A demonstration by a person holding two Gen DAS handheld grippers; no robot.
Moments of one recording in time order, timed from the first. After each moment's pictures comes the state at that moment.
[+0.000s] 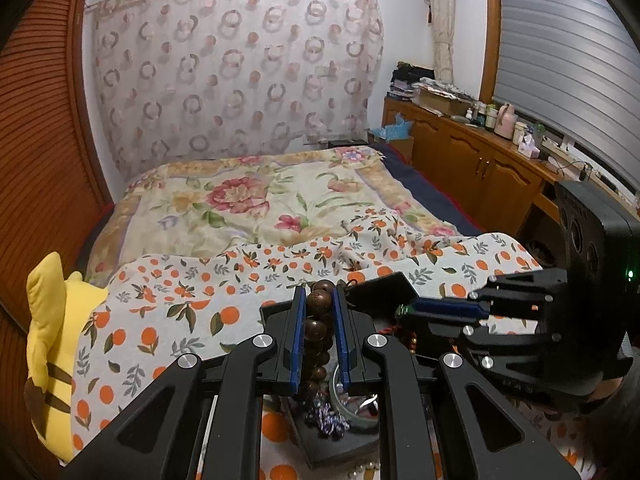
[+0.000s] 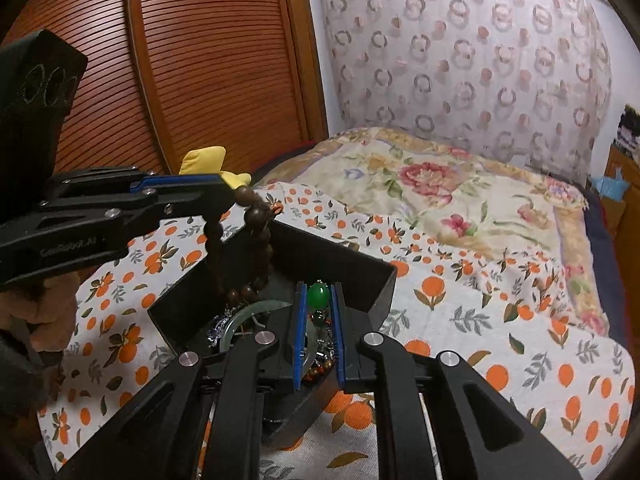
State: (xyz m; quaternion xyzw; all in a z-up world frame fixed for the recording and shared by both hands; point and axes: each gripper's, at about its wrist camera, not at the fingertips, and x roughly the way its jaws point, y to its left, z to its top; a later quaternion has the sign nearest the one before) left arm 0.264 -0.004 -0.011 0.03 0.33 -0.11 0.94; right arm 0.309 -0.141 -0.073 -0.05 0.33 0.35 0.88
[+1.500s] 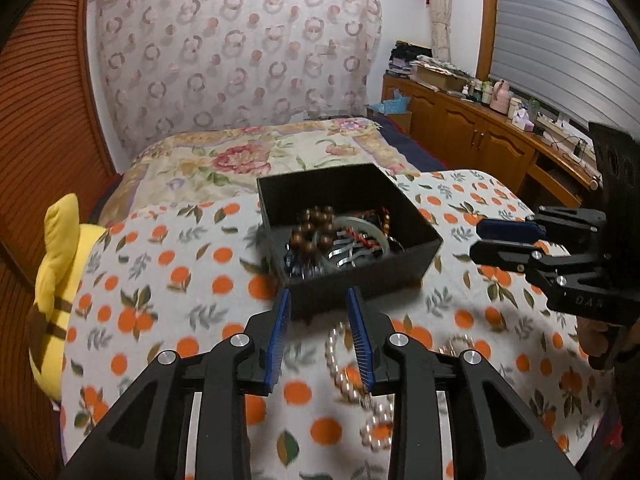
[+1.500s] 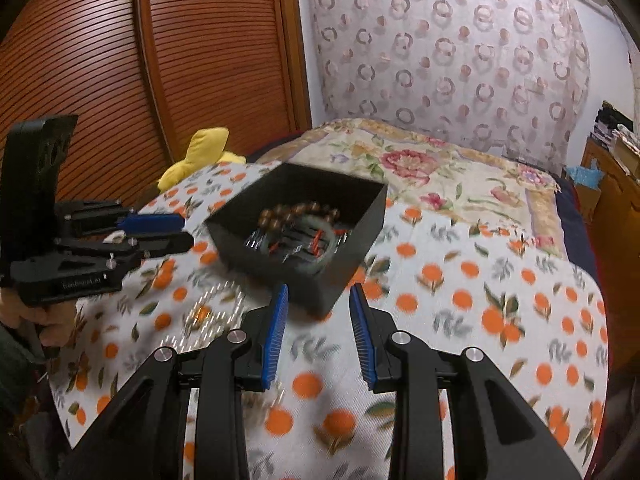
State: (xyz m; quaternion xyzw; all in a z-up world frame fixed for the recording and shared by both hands) left arm 0.156 0.001 -0.049 0.03 0.36 -0.11 0.93; right arm 0.202 -0.182 -0.072 -0.07 0.34 0.31 0.88
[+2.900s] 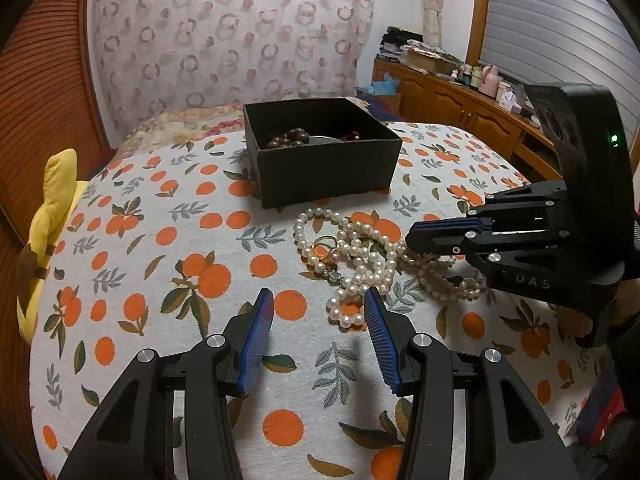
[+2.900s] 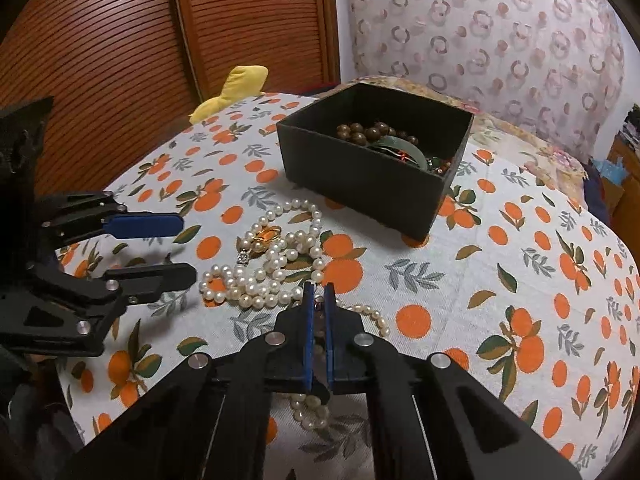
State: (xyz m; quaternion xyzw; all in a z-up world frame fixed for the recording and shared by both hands) left arm 0.088 -0.001 -0.090 0.03 0.39 -0.12 0.91; right arm 0.165 -0.132 -0.114 -0.11 0.39 0.35 0.84
